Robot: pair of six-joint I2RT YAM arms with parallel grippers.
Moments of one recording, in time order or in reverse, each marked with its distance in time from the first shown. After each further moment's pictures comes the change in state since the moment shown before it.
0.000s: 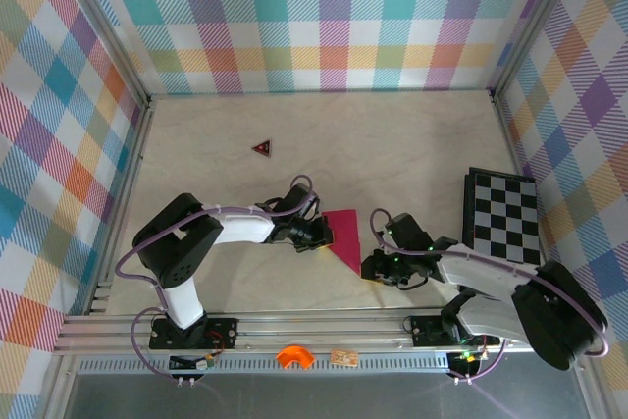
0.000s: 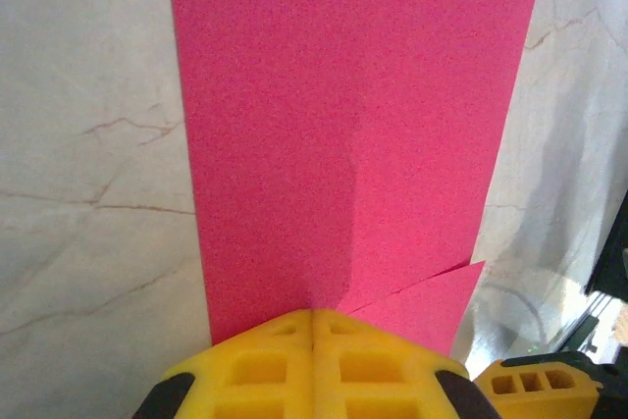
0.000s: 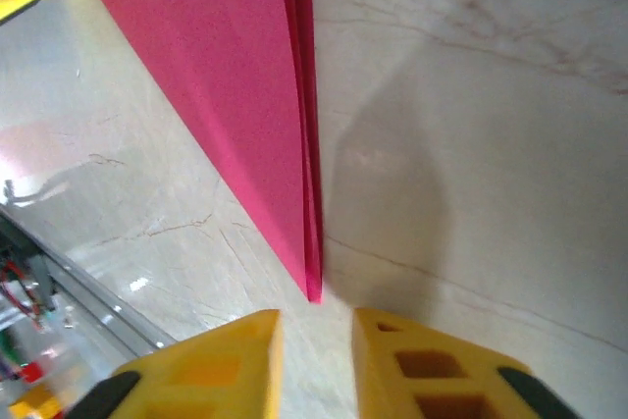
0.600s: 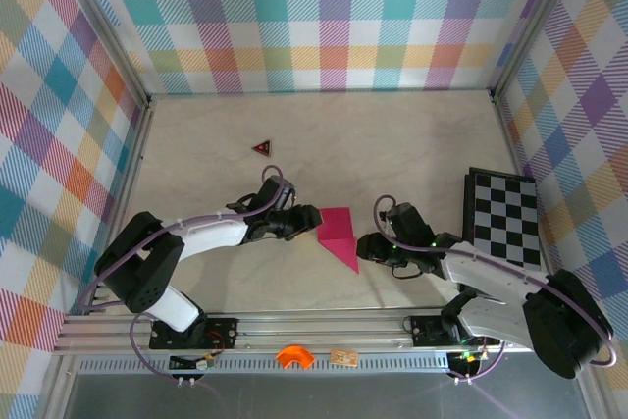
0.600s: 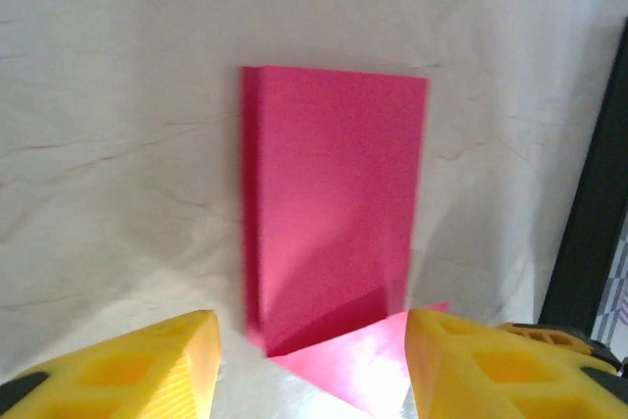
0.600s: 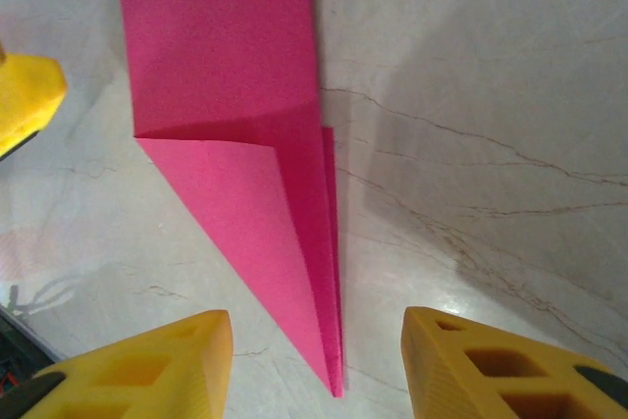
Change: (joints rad) left arm 0.115 -0.216 -0.103 -0.012 -0.056 -0.018; right arm 0.000 -0.005 0.058 0.090 0.186 0.019
